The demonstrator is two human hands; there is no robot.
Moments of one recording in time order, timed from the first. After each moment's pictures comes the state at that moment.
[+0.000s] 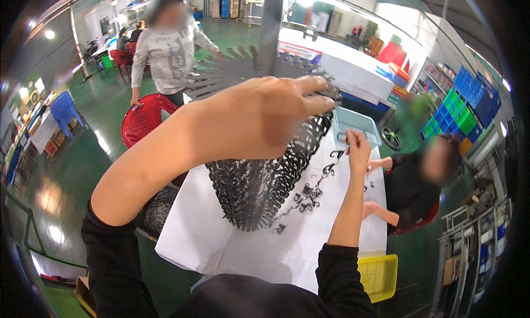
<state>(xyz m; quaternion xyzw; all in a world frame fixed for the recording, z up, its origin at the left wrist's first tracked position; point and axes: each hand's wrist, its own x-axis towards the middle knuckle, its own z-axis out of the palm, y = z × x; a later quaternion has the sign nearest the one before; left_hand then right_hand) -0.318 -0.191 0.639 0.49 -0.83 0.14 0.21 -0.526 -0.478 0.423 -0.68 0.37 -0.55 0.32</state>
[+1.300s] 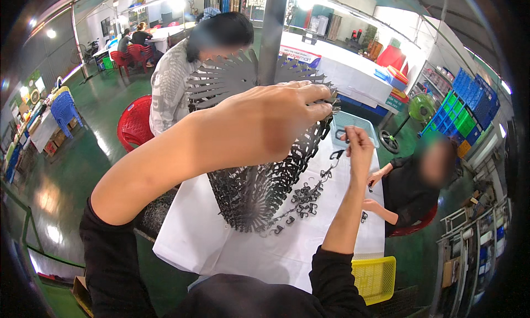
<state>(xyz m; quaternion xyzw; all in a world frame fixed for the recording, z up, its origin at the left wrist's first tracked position) -0.330 -0.194 0.634 0.45 -0.84 0.21 0.21 -0.528 -0.434 0.470 -0.65 0.27 -0.57 0.41</state>
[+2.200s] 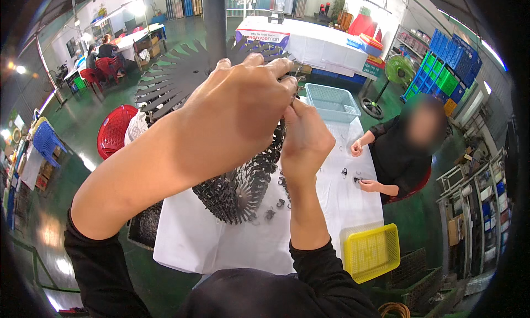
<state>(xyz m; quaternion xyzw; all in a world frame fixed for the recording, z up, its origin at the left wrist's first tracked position) -0.371 -0.212 0.635 0.52 -0.80 0.25 0.16 -0.480 -0.297 0.528 -0.66 0.19 -0.71 0.18</state>
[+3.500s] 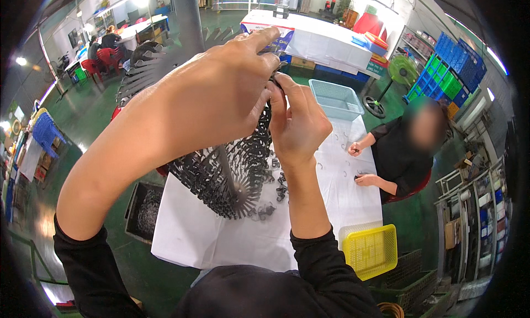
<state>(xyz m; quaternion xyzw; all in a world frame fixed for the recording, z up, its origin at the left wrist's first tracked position) -0.335 -0.209 0.636 0.48 -0.81 0.21 0.25 -0.453 -0.312 0.534 -0.70 0.23 -0.68 -0.06</state>
